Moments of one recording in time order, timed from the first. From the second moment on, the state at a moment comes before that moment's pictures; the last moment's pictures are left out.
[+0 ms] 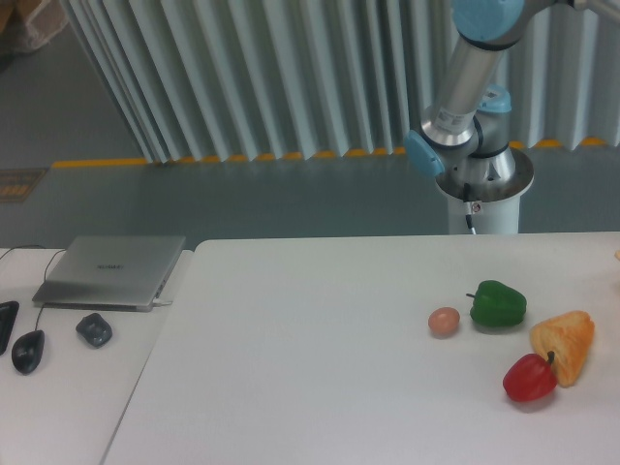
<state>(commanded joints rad) 2.90 -2.05 -1.37 -0.94 1.57 1.32</state>
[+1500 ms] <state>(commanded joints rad) 2.92 -2.13 -1.38 -0.89 1.58 1.34</state>
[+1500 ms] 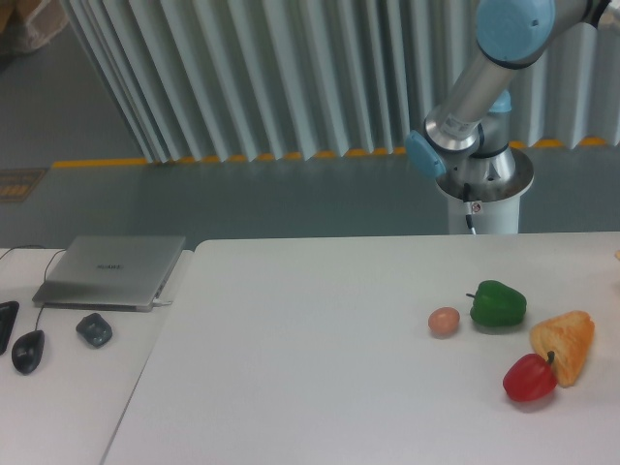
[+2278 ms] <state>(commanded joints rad) 2.92 -2.18 -1.34 -0.89 1.58 1.34</state>
